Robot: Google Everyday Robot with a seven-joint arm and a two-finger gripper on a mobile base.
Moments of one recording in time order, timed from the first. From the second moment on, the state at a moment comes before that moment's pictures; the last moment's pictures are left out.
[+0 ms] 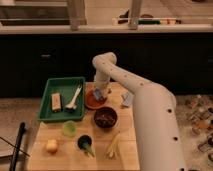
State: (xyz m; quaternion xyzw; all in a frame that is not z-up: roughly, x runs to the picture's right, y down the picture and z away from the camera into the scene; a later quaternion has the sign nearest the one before) arm -0.038 0.032 0.924 -0.29 -0.22 -0.38 0.85
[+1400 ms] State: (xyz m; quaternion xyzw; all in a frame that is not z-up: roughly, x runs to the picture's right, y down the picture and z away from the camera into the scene) arm -0.037 0.063 0.898 -0.33 -0.22 -0.43 0.81
